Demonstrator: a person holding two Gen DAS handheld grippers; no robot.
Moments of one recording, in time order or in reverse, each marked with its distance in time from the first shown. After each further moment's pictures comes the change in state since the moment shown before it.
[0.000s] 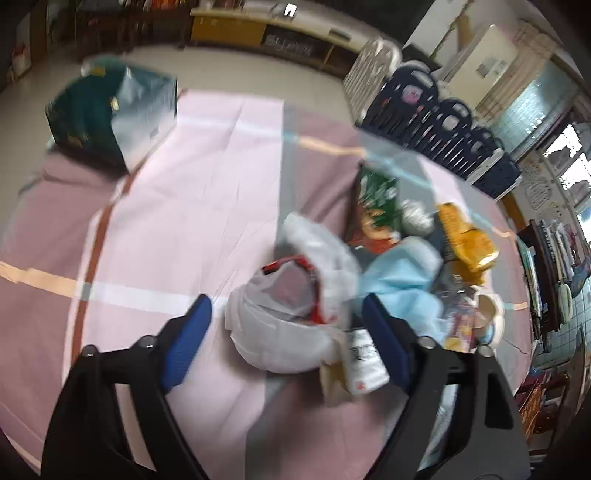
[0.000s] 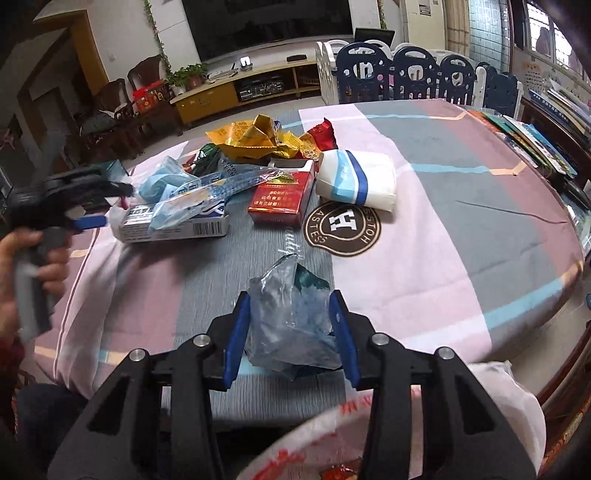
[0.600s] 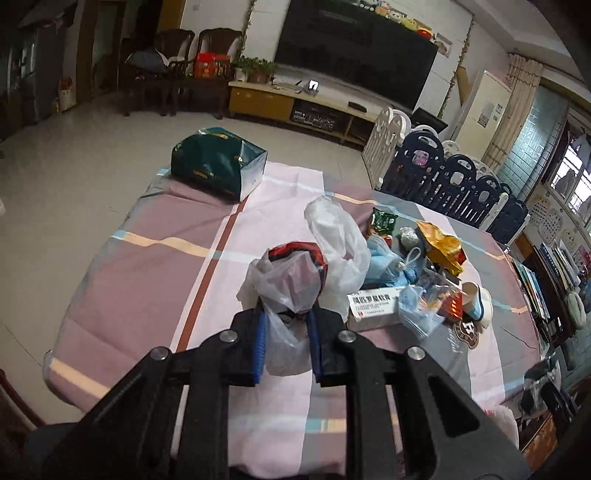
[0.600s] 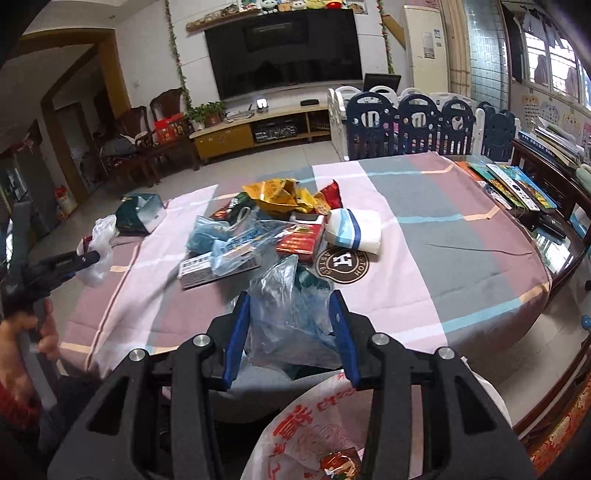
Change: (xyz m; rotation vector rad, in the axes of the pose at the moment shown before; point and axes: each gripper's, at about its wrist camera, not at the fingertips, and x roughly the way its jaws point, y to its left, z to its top) left arm -0.165 0.026 -0.129 0.010 -0.373 0.107; right arm -0.099 0.018 -0.007 -0.054 -0.170 0.034
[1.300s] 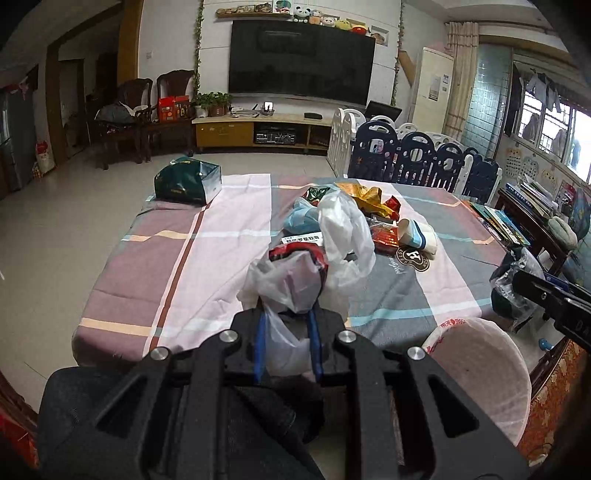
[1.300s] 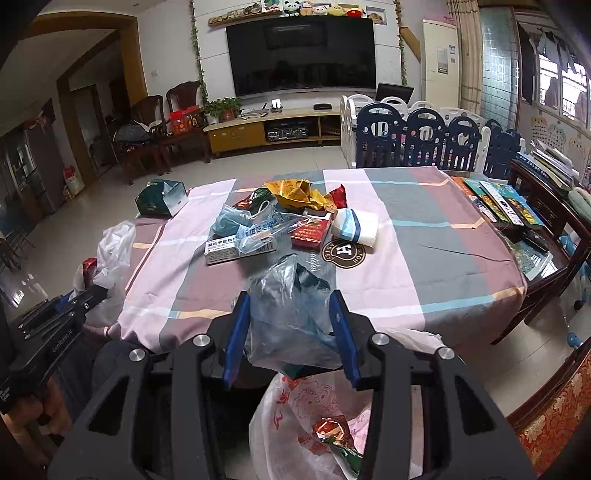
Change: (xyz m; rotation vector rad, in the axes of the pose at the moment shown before) left arm -0.118 -0.066 -0.092 0.218 -0.080 -0.032; right arm -0.067 0.021 -0.020 -0.075 0.006 -0.013
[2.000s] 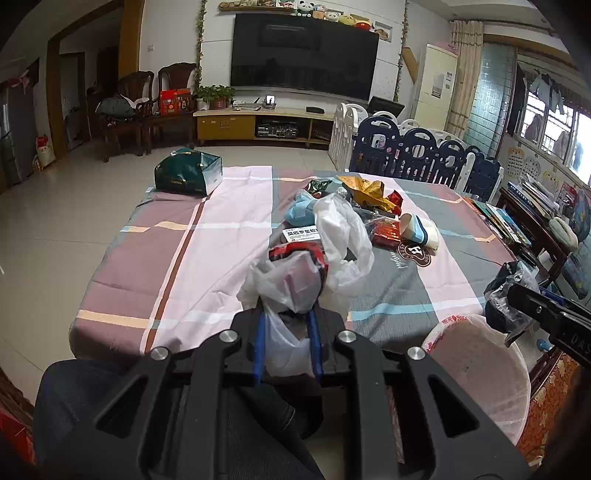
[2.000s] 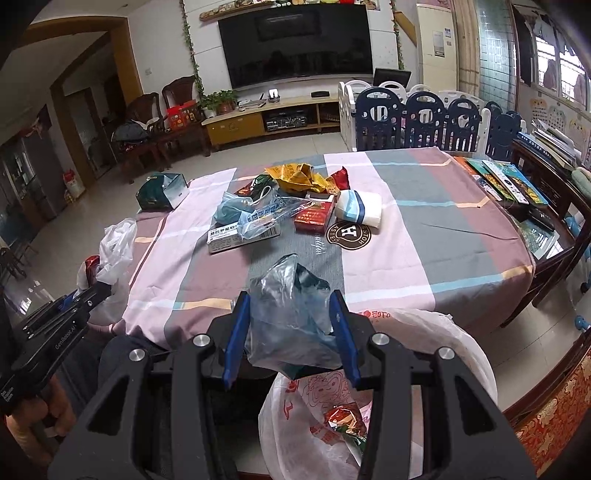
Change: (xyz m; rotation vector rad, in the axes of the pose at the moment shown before) left arm 0.007 0.001 0.000 -0.013 0.027 0.001; right arm 0.010 0.001 -0.010 0.047 0.042 0.025
